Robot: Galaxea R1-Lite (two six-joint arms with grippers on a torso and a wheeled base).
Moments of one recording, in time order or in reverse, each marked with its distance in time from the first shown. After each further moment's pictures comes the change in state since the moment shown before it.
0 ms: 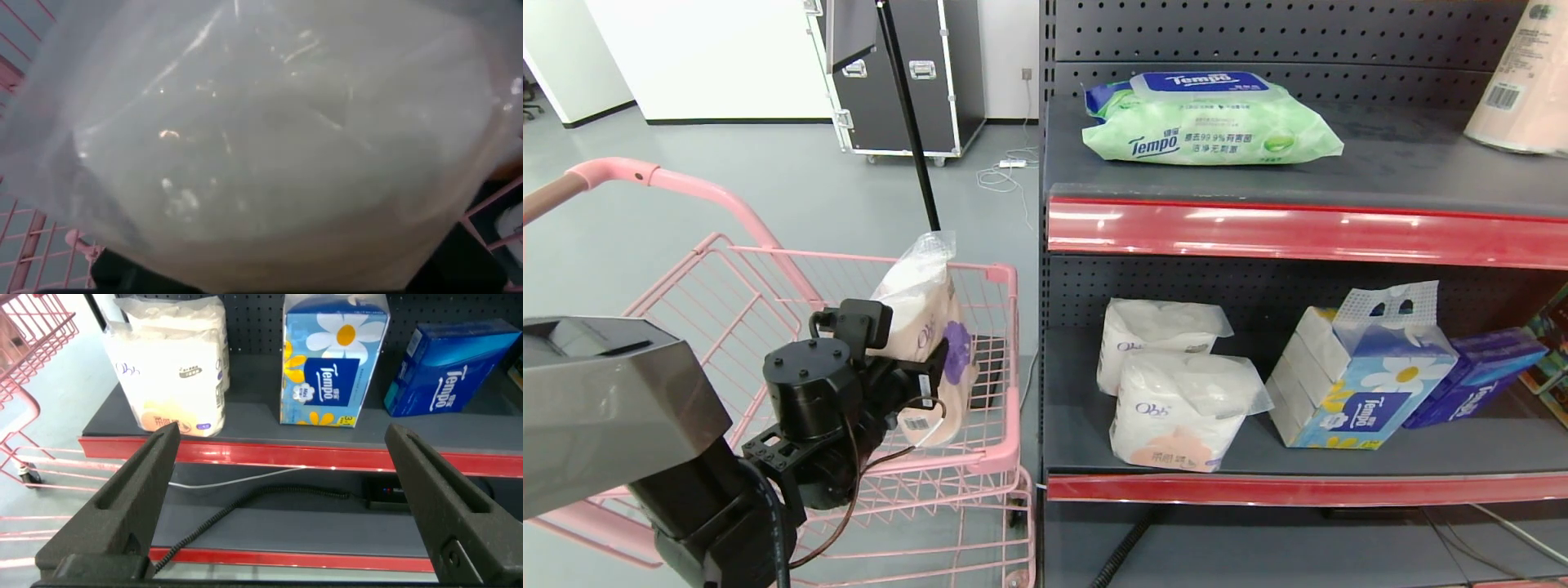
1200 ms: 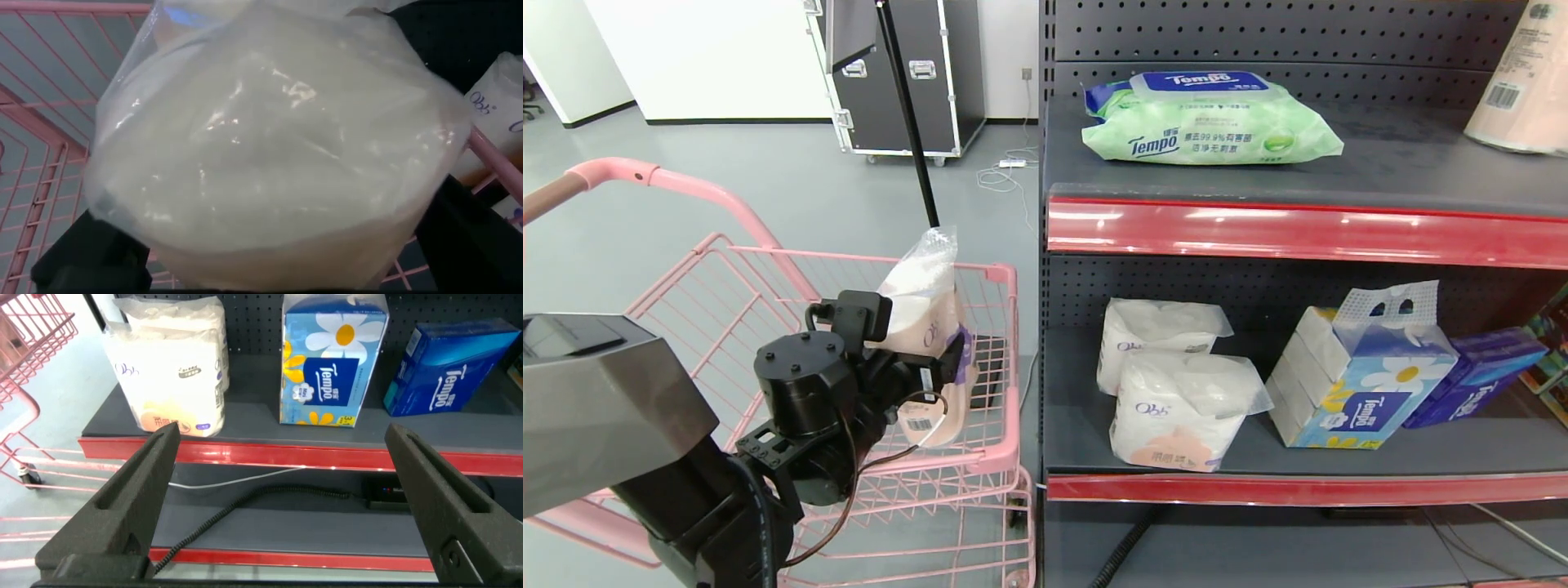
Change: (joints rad) left arm -0.013 -0.031 -0.011 0.001 -0.011 -0.001; right arm 0.000 0.000 0.000 0.000 0.000 0.001
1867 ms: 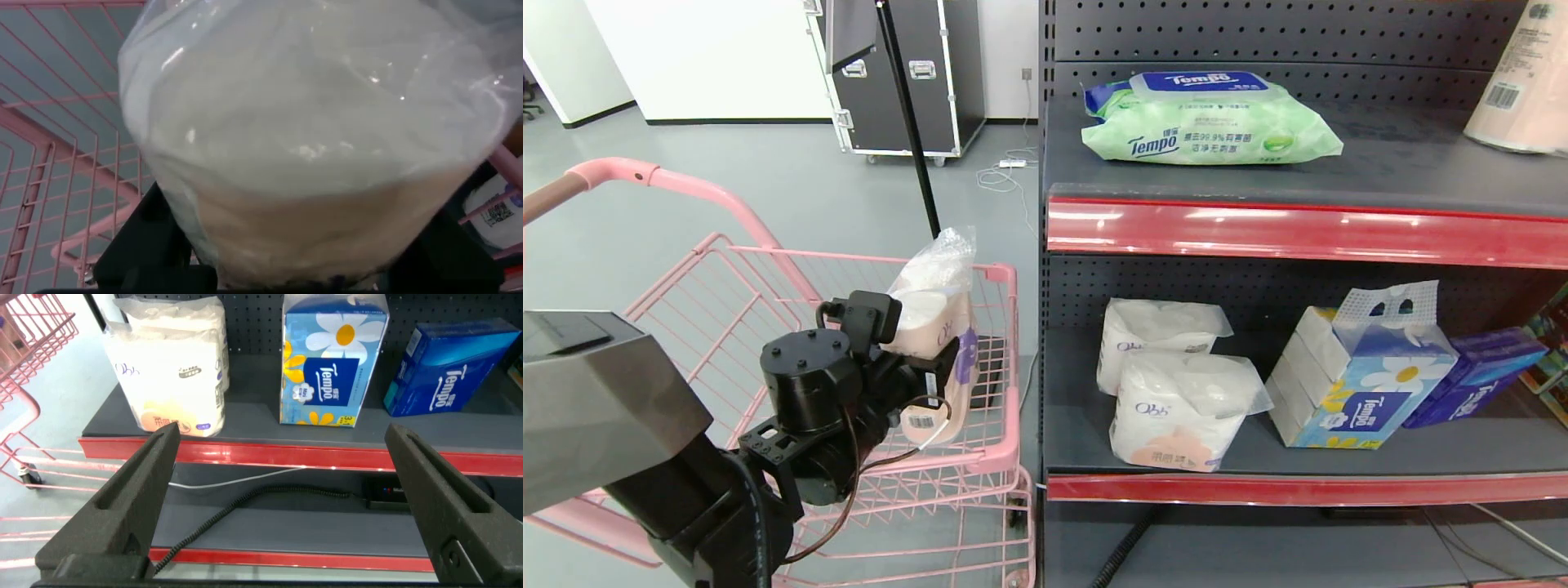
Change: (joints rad) left arm -0.005 -0.011 -0.015 0.051 -0.043 0.022; right arm 0.000 0.000 0.000 0.000 0.000 0.000
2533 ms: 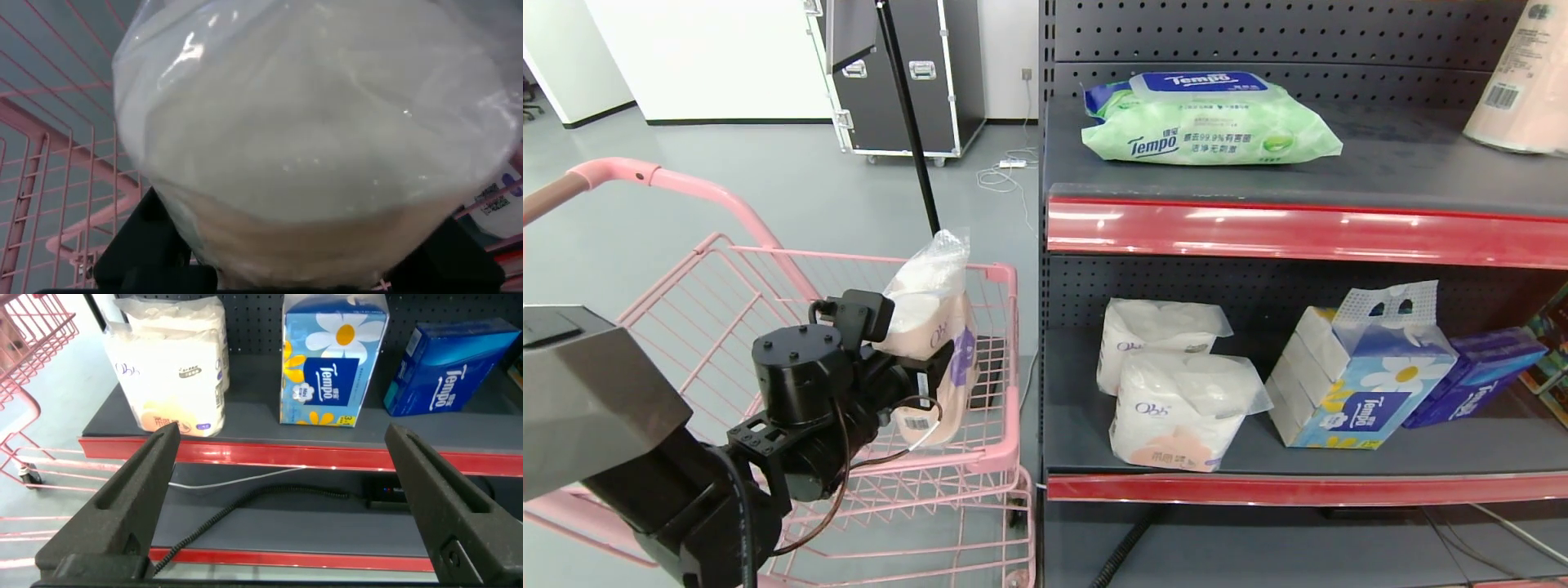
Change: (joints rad) left arm 0.037 -0.022 -0.001 0.076 -0.058 -0.021; right arm 0.000 0.000 0.000 0.000 0.000 0.000
